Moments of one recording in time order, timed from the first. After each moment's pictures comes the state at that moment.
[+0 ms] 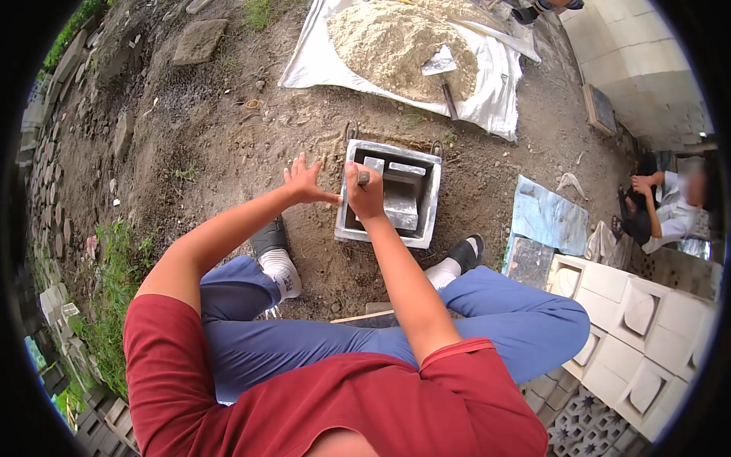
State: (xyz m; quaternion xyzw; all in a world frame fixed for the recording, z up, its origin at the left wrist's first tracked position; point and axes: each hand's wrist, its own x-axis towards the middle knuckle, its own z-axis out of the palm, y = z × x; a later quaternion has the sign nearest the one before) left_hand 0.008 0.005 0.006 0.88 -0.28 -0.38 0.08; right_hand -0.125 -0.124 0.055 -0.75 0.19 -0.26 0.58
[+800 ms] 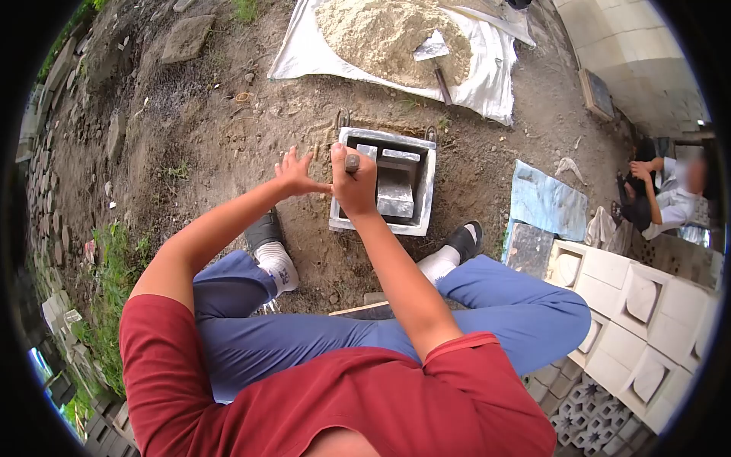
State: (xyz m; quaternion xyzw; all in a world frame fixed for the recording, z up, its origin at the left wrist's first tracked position) left_hand -0.001 0.011 0.005 0.87 -0.27 -0.41 0.08; right_hand -0.127 -0.102 0.114 -0.69 0.23 -0.27 0.63
